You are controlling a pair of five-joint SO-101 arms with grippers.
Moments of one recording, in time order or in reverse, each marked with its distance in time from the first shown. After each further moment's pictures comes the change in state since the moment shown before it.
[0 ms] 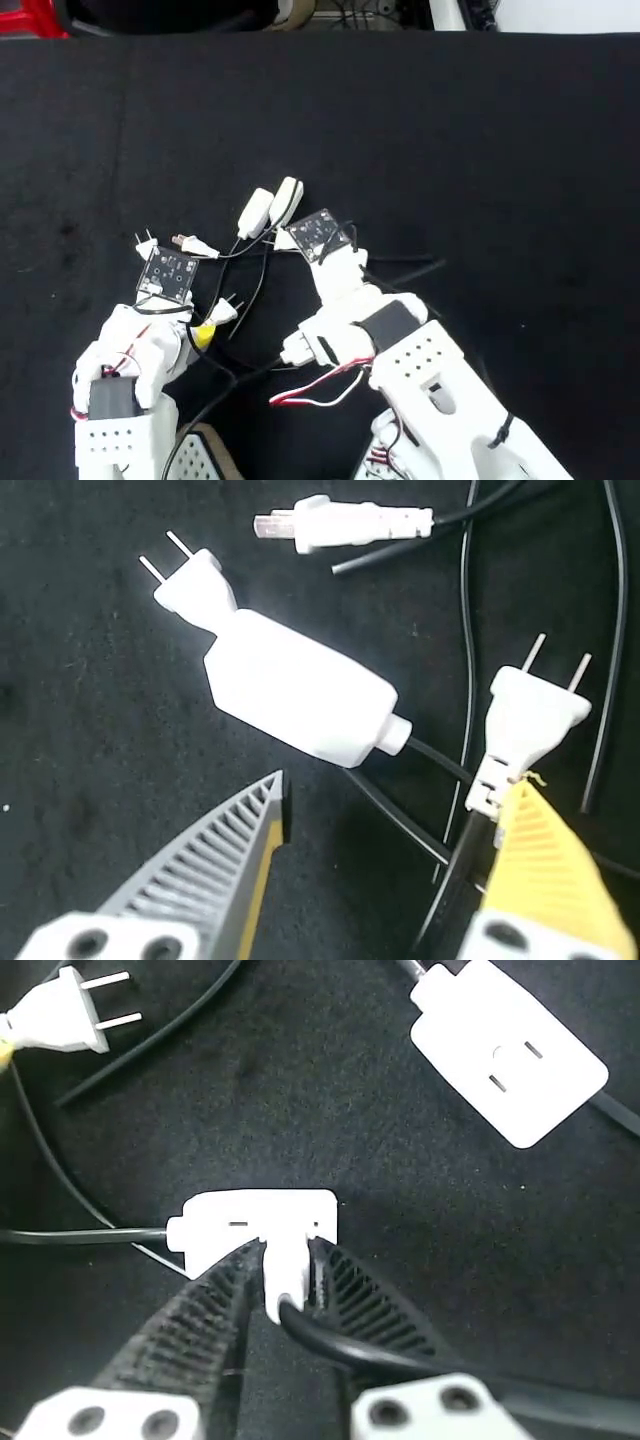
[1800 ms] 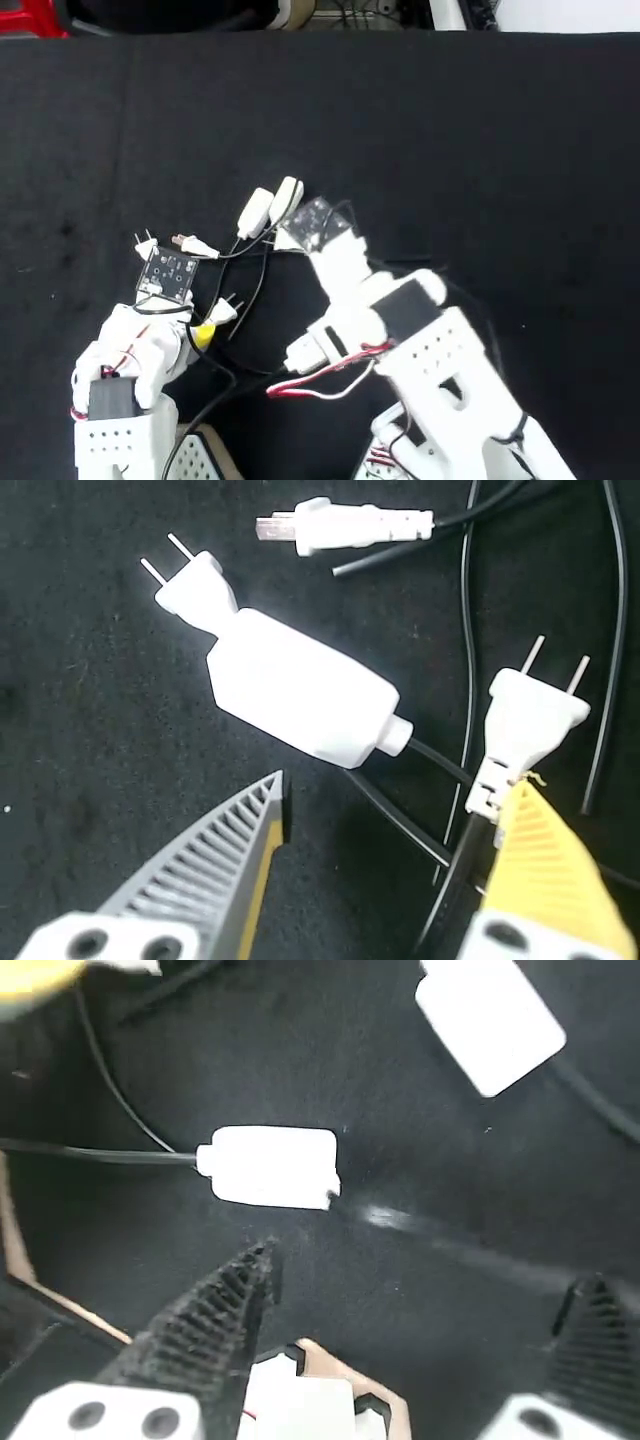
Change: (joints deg) left arm 0.0 0.0 0.0 -0.2 0.0; right arm -0.2 0.8 -25.3 28.6 4.7
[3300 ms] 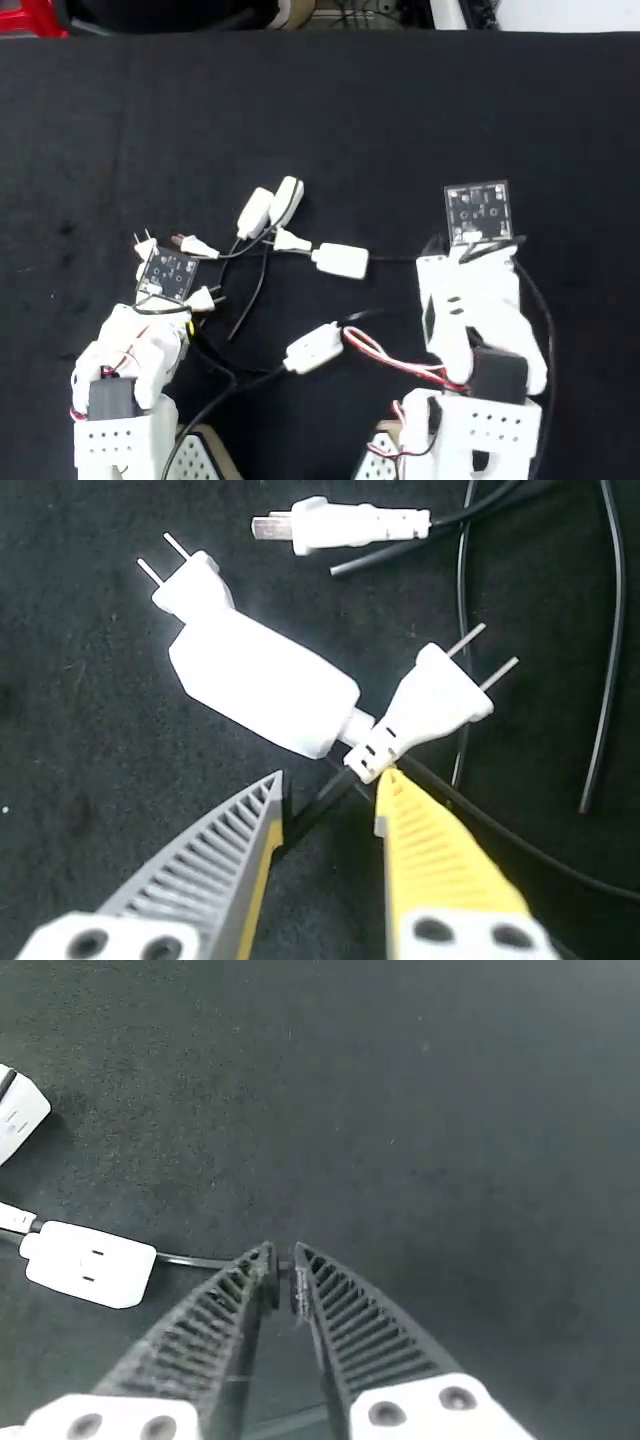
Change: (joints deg) left arm 0.1 0.1 0.1 0.0 0.0; right arm 41.8 -29.5 24.4 -33.0 12.6
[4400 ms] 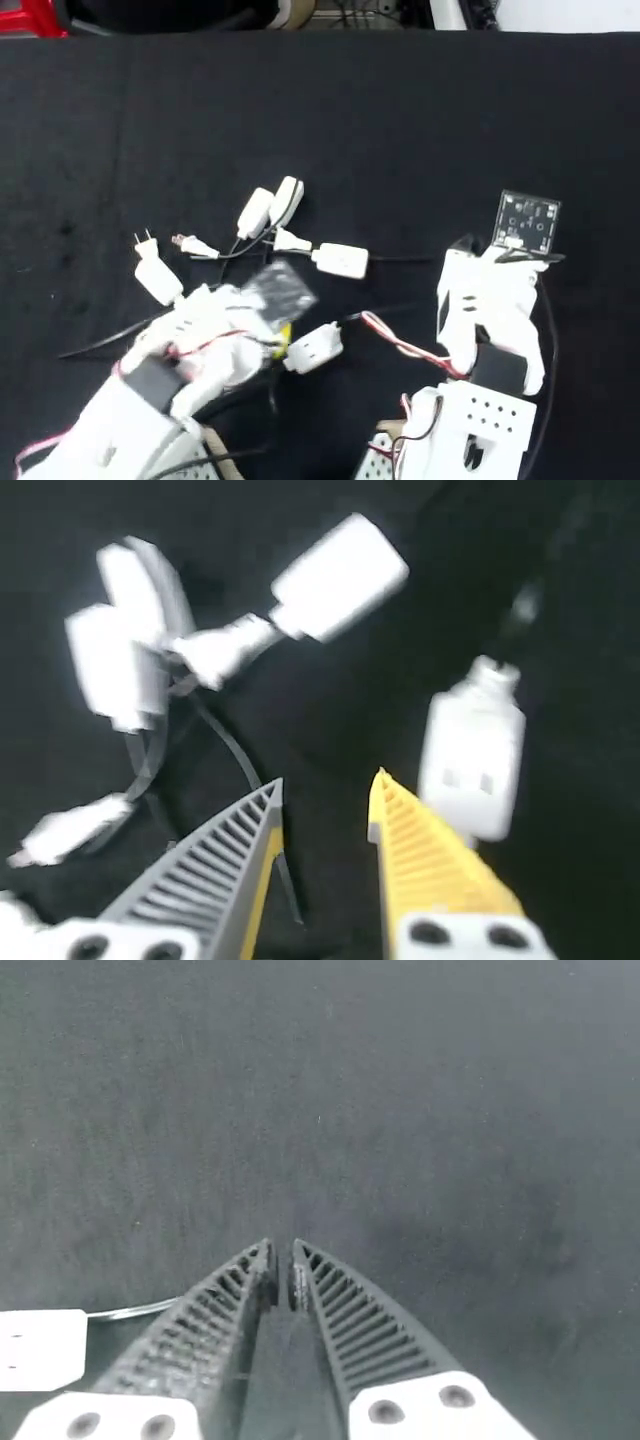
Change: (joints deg) left arm 43.2 33.1 -21.6 -10.5 7.4; right arm 9.4 0.0 9.8 -11.8 -9.1
